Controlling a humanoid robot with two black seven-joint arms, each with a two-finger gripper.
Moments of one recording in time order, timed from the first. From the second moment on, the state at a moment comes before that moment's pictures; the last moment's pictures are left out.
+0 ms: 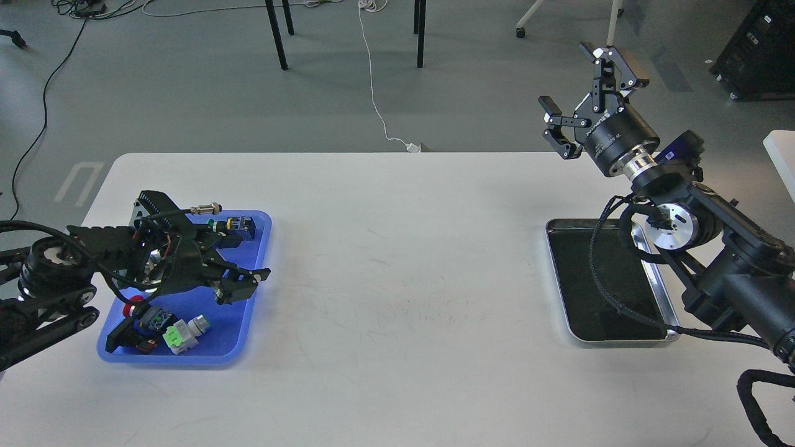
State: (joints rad) left arm -0.78 0.77 -0.19 -1.18 2.00 -0.12 -0.32; right arm 0.73 -0.34 0.84 0.85 -0.31 0.30 0.31
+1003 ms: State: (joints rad) left arm -0.73 0.77 -0.17 -1.07 2.09 -0.02 -0.34; right arm 0.73 -0.36 0.84 0.87 -0.31 0.30 0.31
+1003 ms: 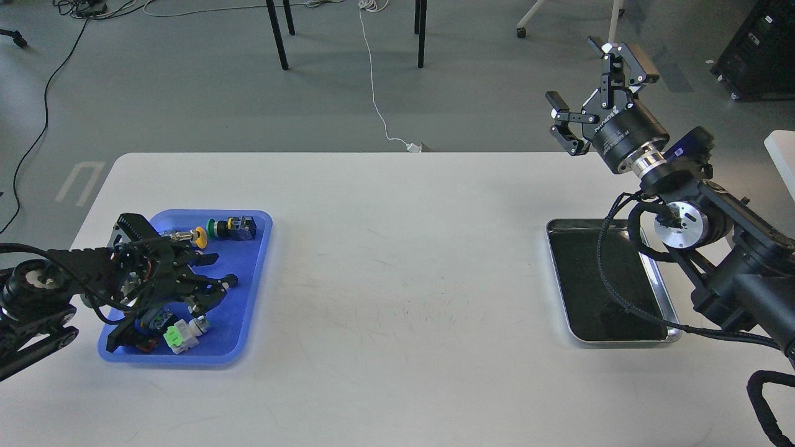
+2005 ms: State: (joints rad) left arm -0.73 0.77 -0.17 -1.08 2.09 -0.02 -0.34; right arm 0.73 -0.36 0.84 0.88 -0.31 0.30 0.31
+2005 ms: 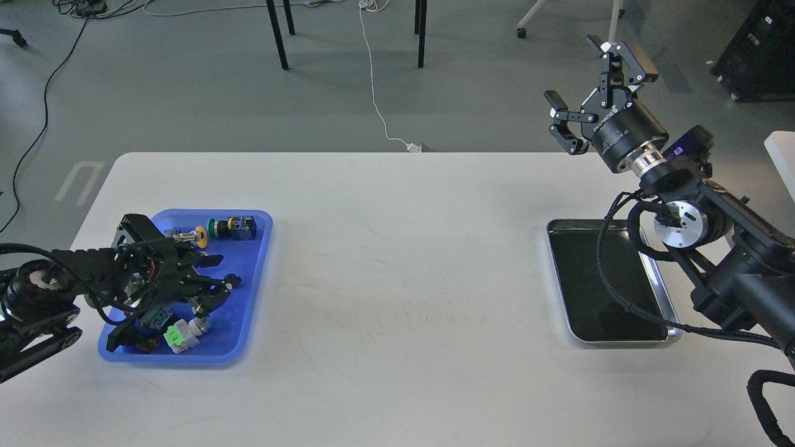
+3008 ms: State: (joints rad) left arm -0.71 0.74 -0.17 -1.05 2.08 -0.03 -0.35; right arm 0.75 -0.37 0.80 0.88 -0.32 0.31 0.31
